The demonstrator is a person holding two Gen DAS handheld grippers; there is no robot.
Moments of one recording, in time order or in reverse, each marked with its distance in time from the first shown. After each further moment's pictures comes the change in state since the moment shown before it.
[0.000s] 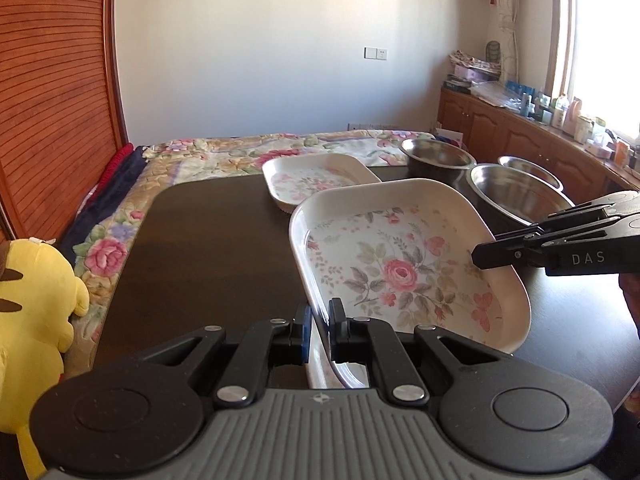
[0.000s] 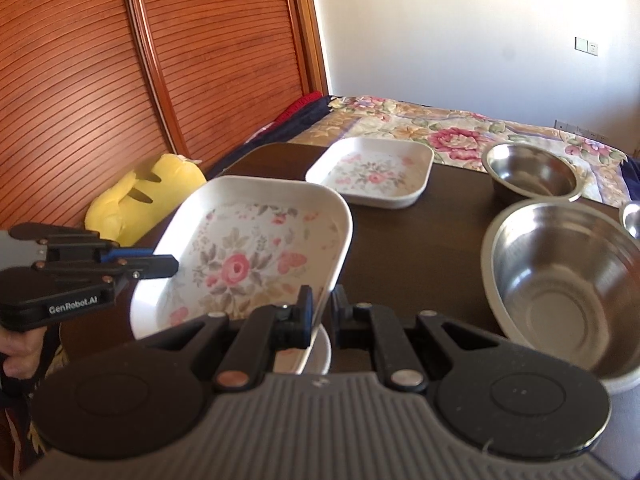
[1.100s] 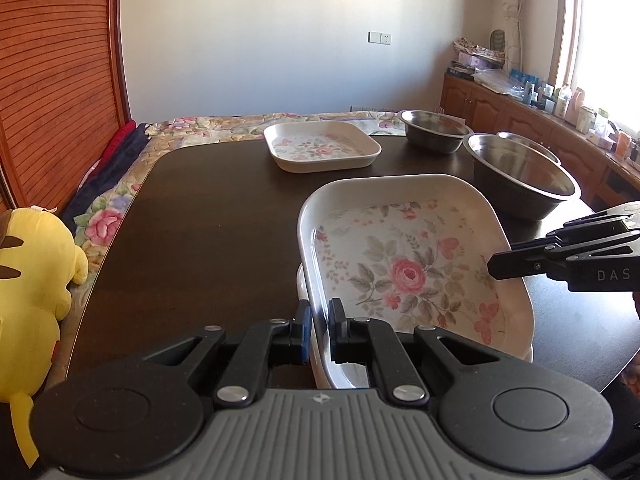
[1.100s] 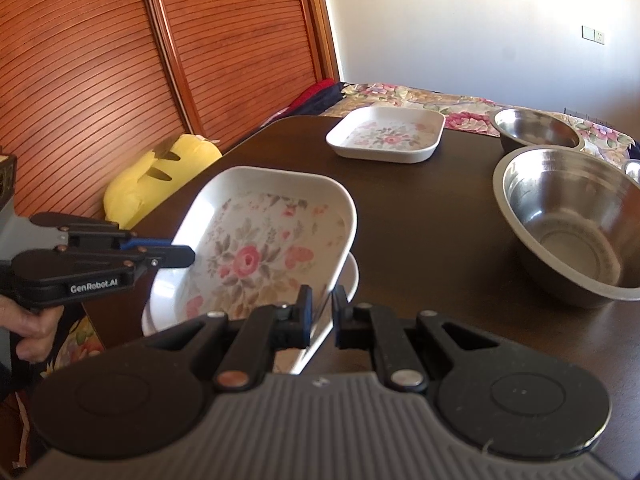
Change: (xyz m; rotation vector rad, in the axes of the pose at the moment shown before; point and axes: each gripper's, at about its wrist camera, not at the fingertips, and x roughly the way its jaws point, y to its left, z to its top) left arm -0.002 -0.003 -0.029 -0.022 0.045 0.006; right arm -0.013 0.005 -0.030 0.004 0.019 0.043
